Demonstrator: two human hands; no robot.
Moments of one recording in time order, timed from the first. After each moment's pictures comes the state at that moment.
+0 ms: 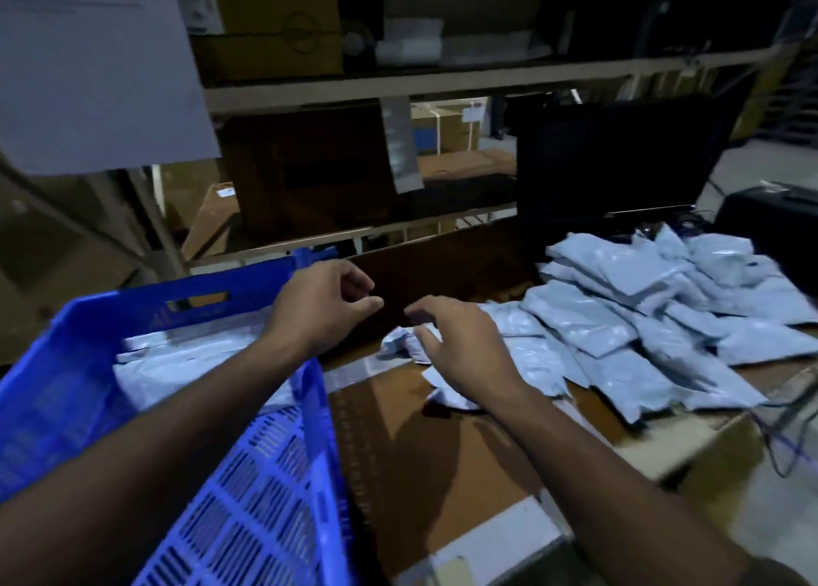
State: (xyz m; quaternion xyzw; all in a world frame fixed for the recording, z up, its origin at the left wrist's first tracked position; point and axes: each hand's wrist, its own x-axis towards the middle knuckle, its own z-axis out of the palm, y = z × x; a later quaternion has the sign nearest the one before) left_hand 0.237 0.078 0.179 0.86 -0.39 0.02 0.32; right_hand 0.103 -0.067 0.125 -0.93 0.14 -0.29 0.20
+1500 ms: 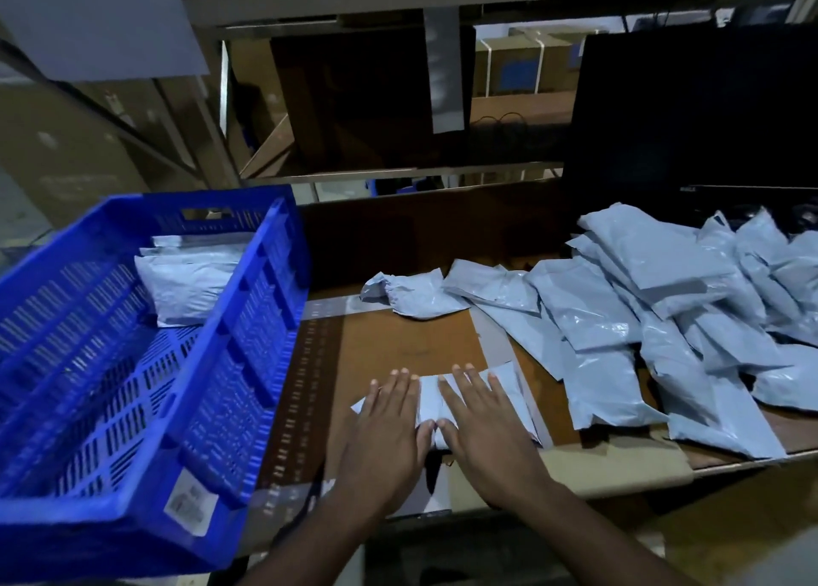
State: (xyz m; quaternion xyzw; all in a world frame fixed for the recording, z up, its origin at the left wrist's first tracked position) left_hand 0.055 0.000 -0.046 0.93 -0.36 0.04 0.07; right_hand -0.018 -0.168 -0.038 -1.00 0.03 -0.04 0.07
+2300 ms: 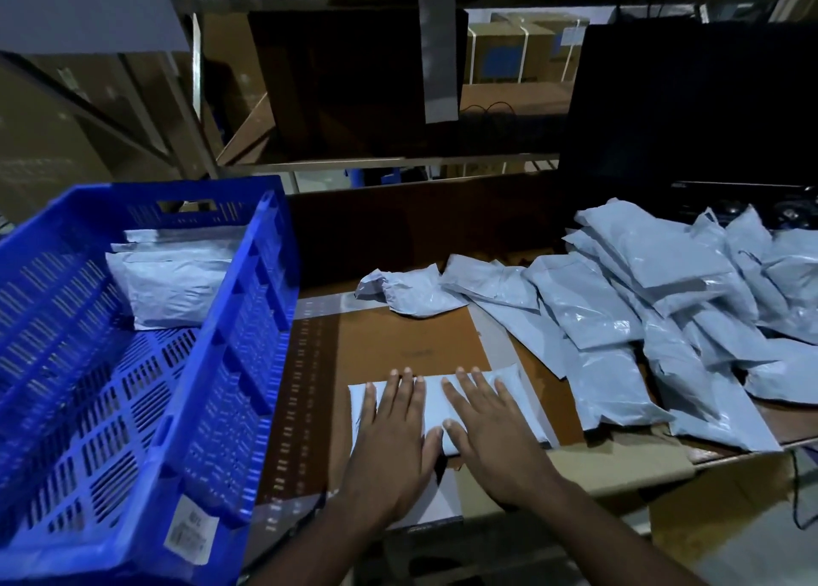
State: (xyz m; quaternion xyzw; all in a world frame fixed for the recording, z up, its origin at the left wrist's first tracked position) left_hand 0.060 0.000 -0.052 0.93 -0.37 -0.02 0.09; right_hand -0.012 -0.171 -0.048 -0.99 0.05 0.01 0.12
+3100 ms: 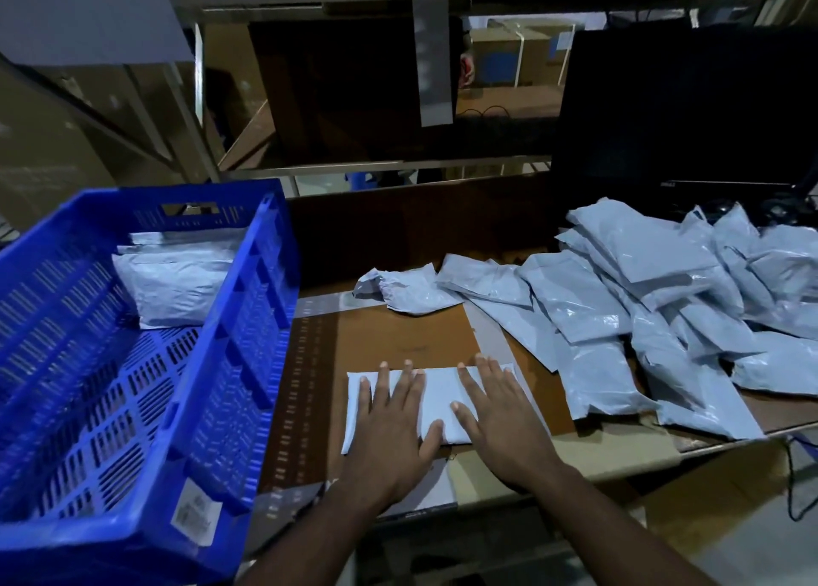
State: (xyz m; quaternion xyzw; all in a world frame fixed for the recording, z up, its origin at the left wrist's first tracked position) left_hand 0.061 -0.001 -0.048 0.93 -0.35 -0.04 0.11; right_hand -0.016 -0.184 -0.046 -0.98 0.12 -0.01 0.13
